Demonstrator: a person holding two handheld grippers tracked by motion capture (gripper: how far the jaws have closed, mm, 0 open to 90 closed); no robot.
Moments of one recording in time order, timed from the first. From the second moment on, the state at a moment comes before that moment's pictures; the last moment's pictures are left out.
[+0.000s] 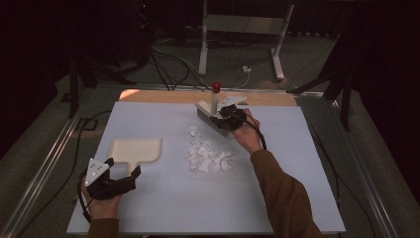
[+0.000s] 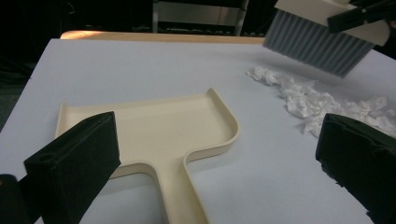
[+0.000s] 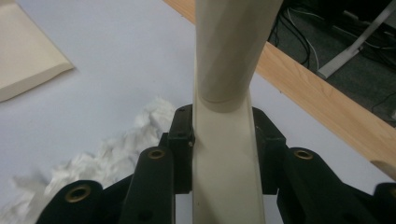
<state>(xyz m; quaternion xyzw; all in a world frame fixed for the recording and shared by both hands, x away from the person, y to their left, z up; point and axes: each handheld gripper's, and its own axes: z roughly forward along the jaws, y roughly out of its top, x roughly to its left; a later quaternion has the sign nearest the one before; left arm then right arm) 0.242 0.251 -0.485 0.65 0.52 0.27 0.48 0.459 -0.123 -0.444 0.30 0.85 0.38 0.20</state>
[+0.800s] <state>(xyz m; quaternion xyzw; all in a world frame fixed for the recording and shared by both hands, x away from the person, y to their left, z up) 0.242 0.251 -0.486 0.65 0.52 0.27 0.48 0.443 -0.096 -0.462 0.10 0.92 0.32 0.19</state>
